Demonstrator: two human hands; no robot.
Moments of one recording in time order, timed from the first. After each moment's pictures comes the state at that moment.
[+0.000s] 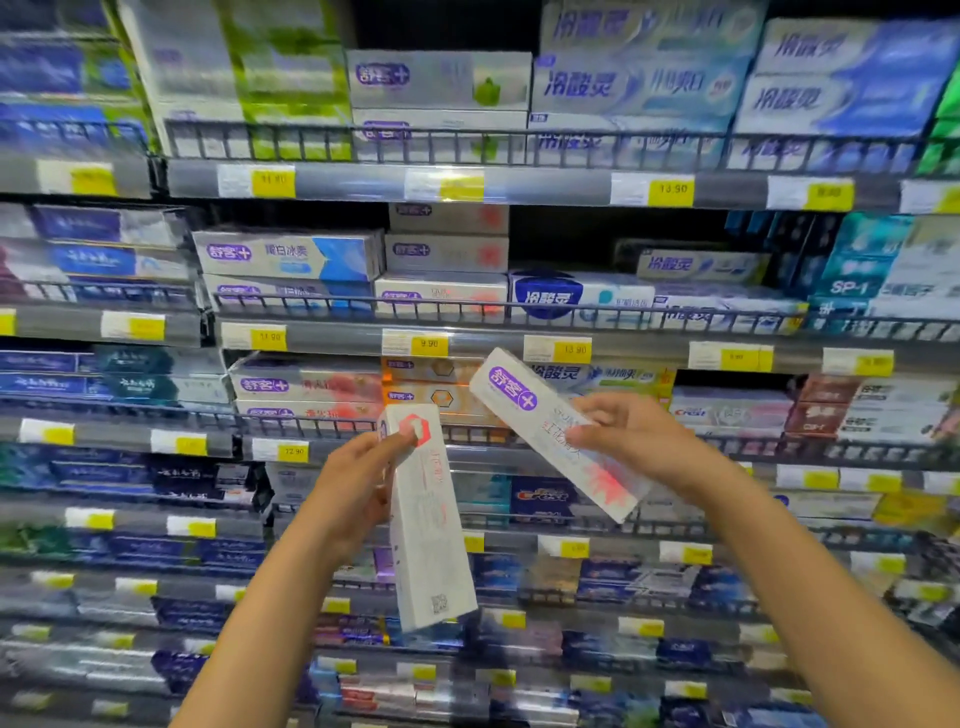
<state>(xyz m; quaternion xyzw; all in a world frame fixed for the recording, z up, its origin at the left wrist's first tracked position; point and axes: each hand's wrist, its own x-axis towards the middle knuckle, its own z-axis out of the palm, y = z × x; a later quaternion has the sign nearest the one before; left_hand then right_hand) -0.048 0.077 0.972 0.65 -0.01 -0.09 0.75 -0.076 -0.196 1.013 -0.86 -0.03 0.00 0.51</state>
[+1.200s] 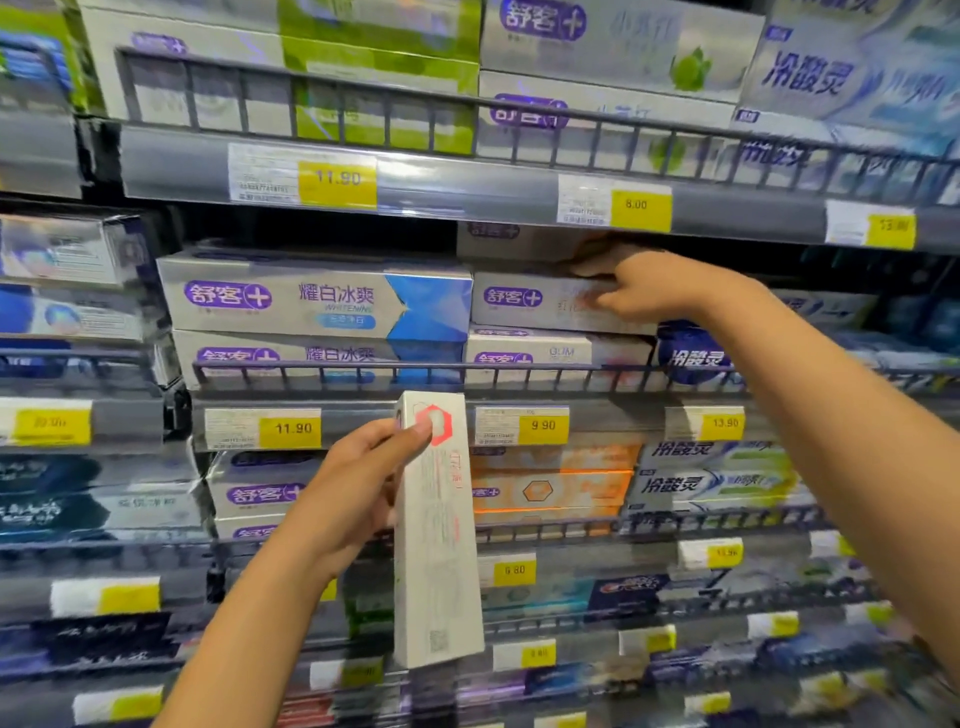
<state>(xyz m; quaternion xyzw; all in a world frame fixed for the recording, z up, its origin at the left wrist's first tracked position) 0.167 0.185 0.987 0.64 -0.13 -0.18 0.73 0.179 -0.098 1.140 -1.00 0.02 -0.09 -0.01</state>
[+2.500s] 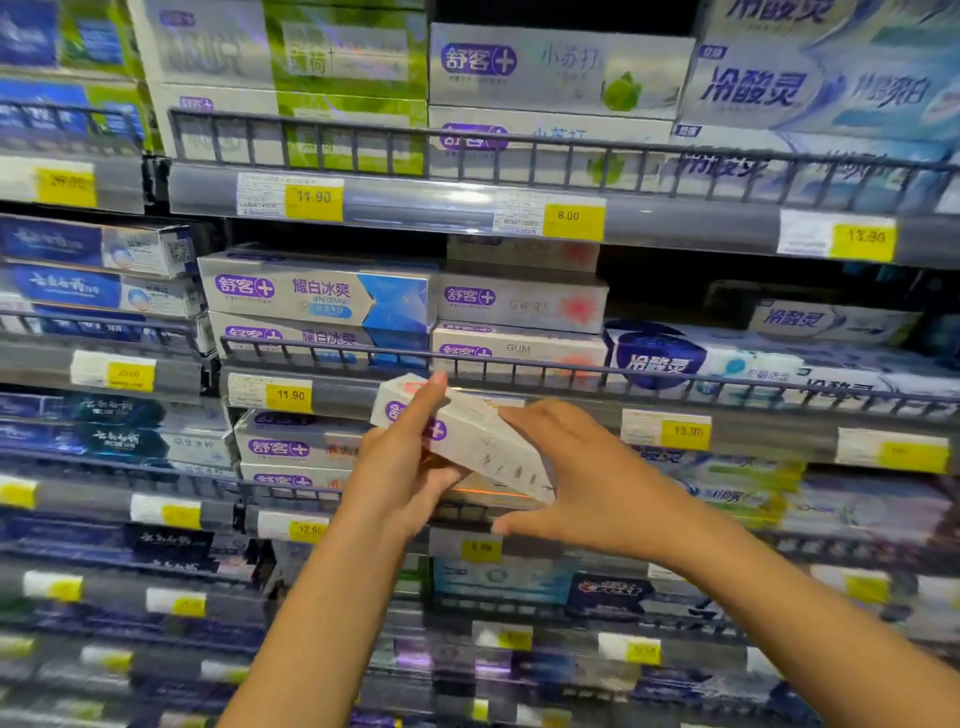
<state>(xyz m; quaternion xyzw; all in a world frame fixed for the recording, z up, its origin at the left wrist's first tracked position) 0.084 0.089 1.029 0.46 0.06 -0.08 0.88 0.049 -0.081 1.037 -0.96 -0.22 -0.11 0.15</state>
